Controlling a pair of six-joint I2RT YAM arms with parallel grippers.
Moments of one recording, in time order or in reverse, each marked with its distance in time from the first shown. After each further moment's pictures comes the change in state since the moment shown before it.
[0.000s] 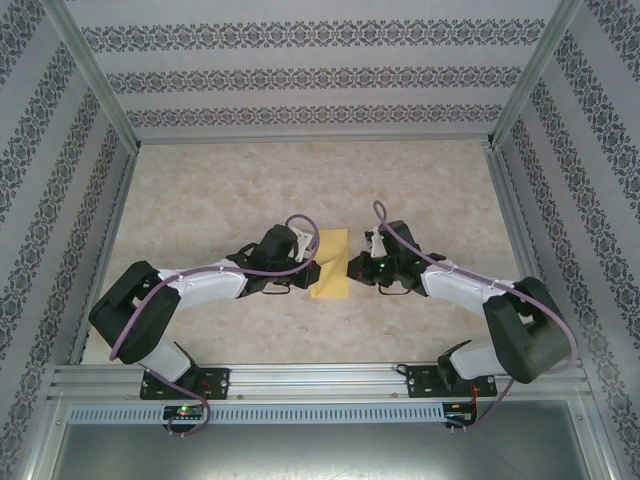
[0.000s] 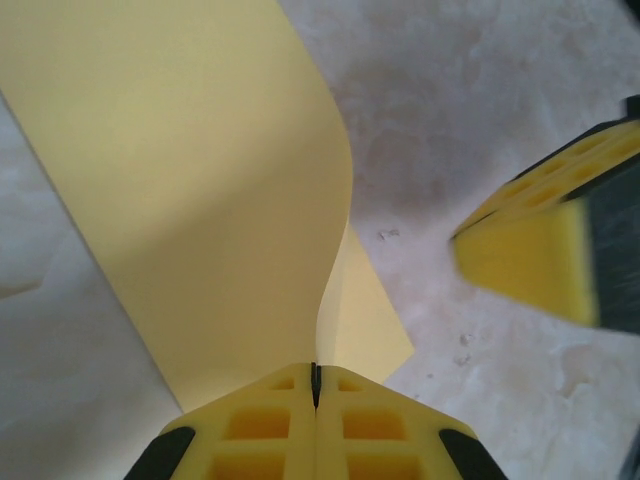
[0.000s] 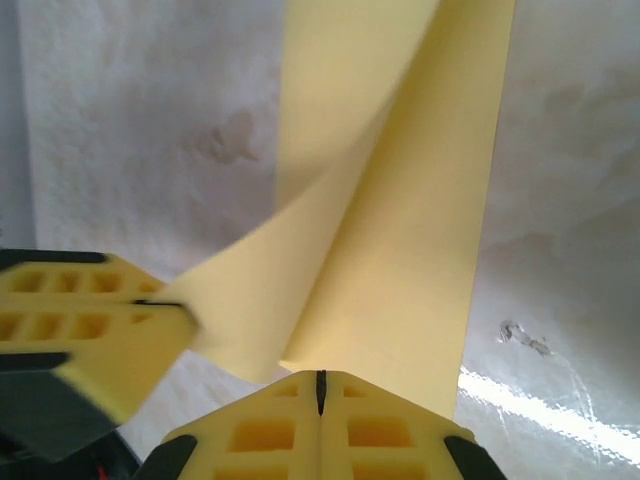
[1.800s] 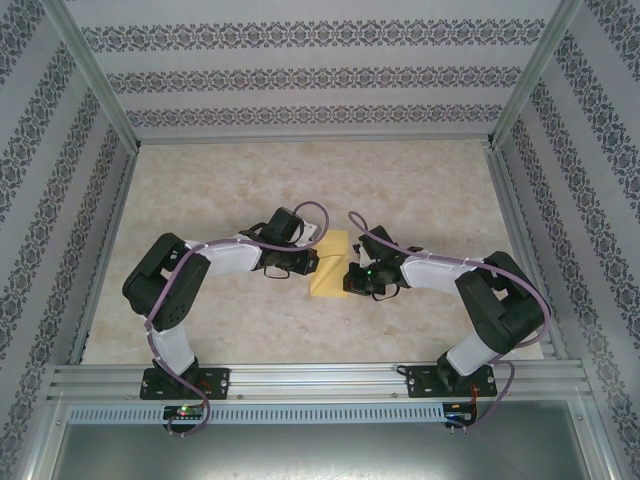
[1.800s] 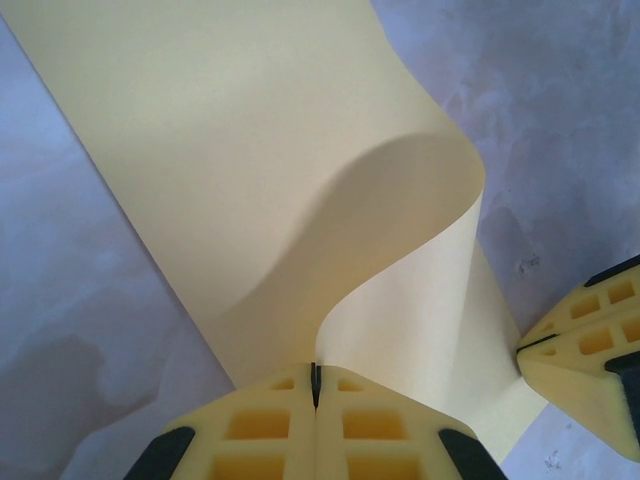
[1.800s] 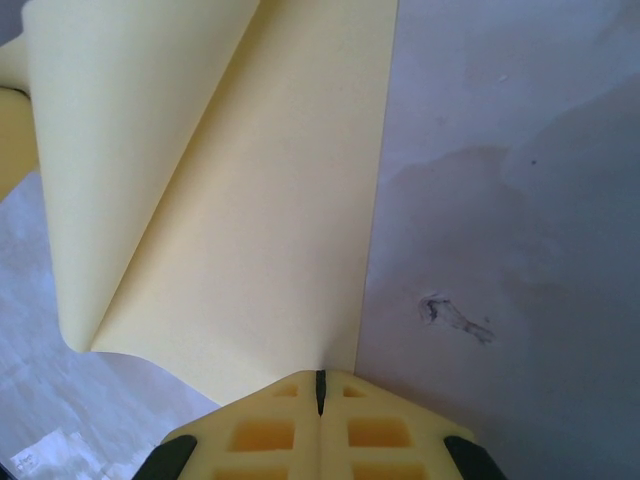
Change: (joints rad) left arm 0.104 0.245 0.222 -0.182 0.055 0.187; right arm 0.073 0.171 0.097 -0.169 0.095 -0.065
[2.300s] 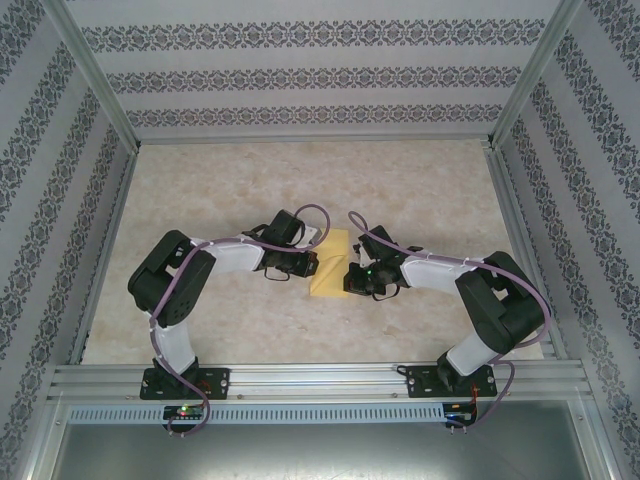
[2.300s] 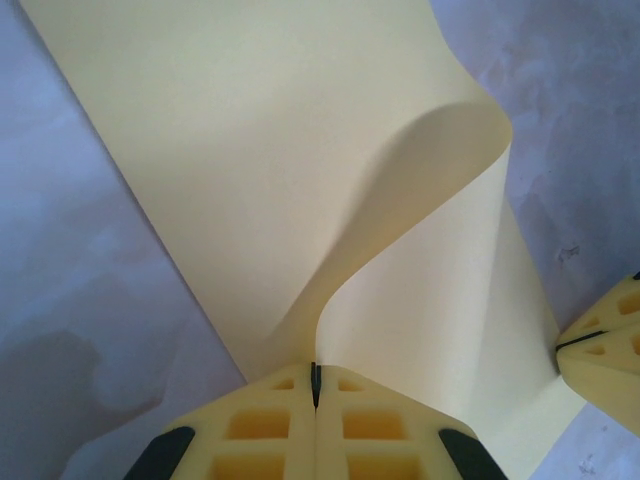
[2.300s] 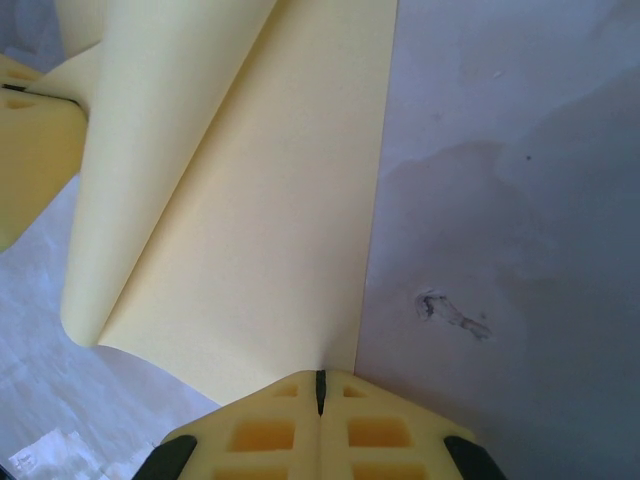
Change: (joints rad) left arm 0.000 0.034 0.001 0.000 0.002 0.003; right arm 0.000 0.000 0.002 -0.007 0.001 -0.001
